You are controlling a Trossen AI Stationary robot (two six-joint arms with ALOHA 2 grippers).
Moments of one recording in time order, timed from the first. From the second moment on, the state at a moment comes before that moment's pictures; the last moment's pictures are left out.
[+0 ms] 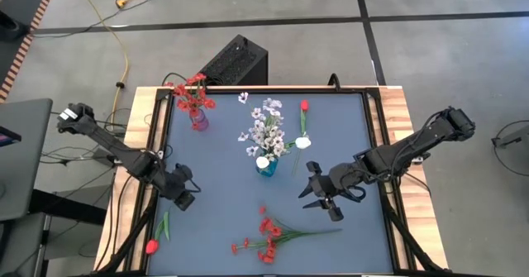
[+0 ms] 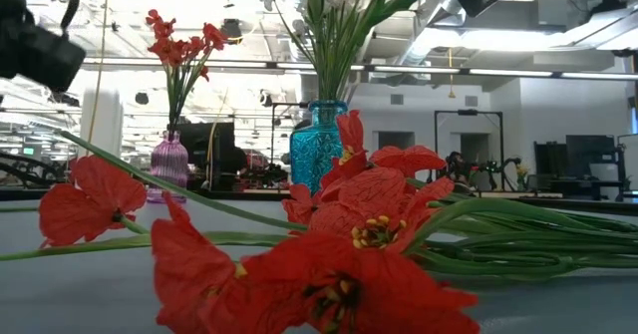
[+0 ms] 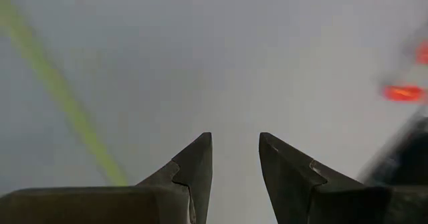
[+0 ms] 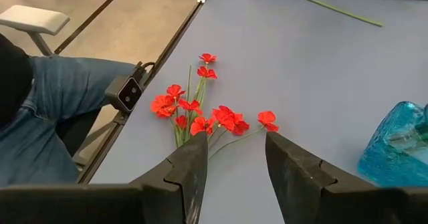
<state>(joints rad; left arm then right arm) -0.55 0.88 0.50 -0.70 0.05 -1.48 0.41 1.23 0.90 -0.22 0.00 0.12</state>
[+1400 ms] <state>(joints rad) -0.56 1.19 0.48 -0.78 0.08 -1.47 0.40 1.23 0.90 -0.22 0.00 0.10</state>
